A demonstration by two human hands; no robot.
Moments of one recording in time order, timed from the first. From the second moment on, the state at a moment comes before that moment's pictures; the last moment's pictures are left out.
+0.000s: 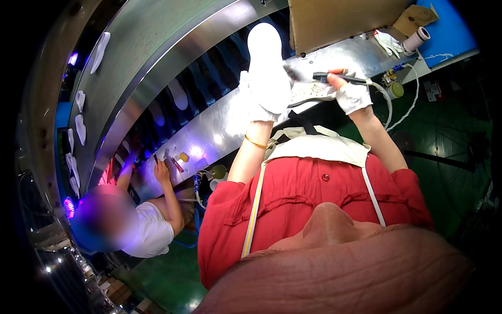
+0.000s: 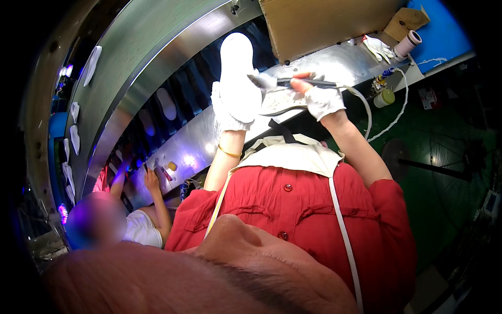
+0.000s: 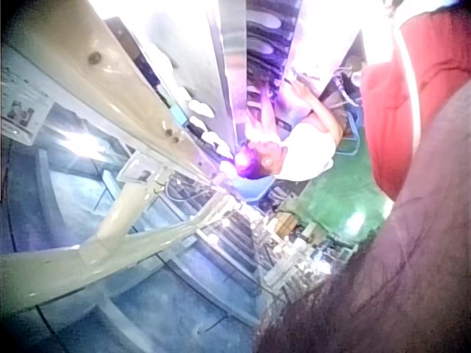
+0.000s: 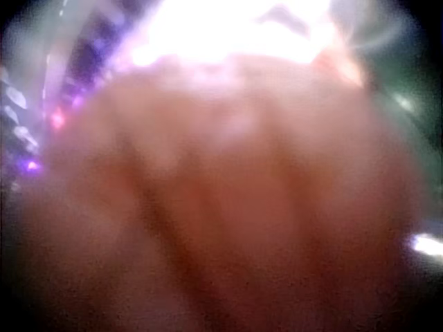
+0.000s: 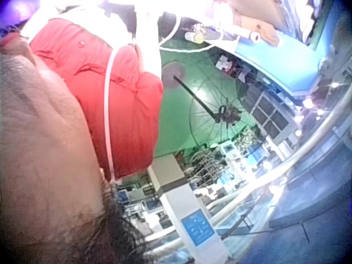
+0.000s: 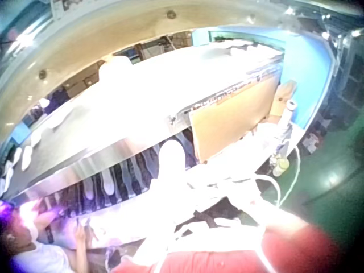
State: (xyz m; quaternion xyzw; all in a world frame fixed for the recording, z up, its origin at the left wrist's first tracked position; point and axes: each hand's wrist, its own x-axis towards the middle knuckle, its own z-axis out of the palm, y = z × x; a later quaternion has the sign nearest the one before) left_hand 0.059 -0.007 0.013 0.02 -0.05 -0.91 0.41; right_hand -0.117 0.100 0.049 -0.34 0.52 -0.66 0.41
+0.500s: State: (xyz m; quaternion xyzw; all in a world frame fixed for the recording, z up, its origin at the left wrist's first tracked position) left_hand 0.056 0.009 0.012 0.08 -0.09 -0.91 0.39; right_hand -0.109 0.094 0.013 -0.08 0.38 -0.73 0.56
